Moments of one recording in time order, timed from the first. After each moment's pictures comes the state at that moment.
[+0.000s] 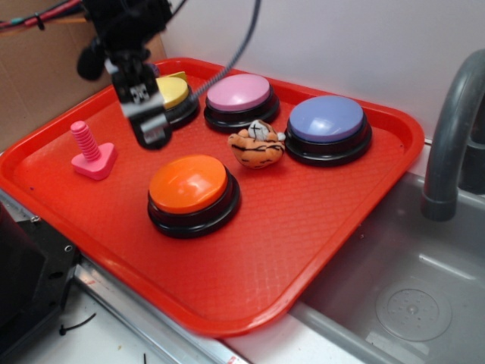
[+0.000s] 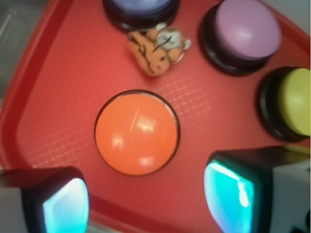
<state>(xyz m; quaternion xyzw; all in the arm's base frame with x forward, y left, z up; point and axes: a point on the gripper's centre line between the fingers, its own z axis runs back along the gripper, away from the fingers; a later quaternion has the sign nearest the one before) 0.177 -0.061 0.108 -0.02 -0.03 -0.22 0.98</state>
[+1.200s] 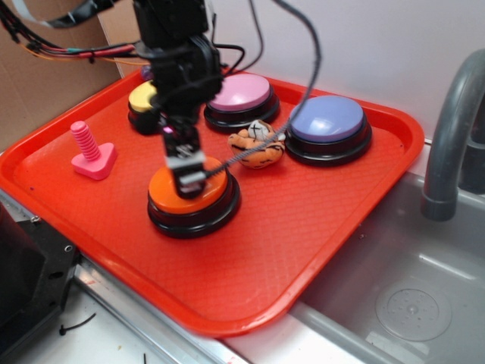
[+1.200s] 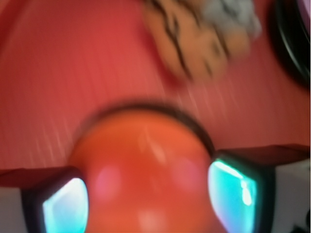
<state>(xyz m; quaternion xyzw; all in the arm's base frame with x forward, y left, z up) 0.195 -0.068 0.072 -0.02 0.02 -0.25 0.97</state>
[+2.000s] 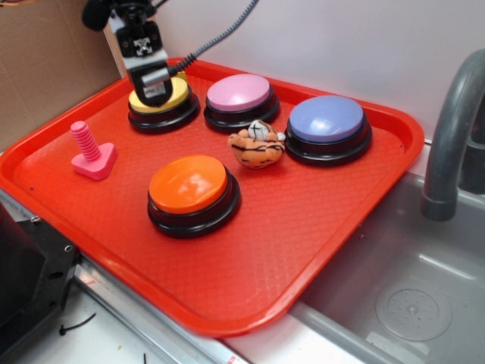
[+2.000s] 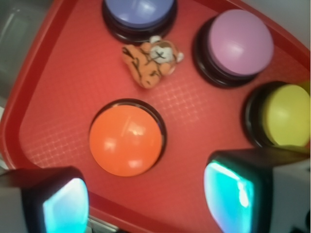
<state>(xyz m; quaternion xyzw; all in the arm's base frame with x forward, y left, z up) 0.192 -0.056 0.148 0.00 0.00 -0.22 0.97</state>
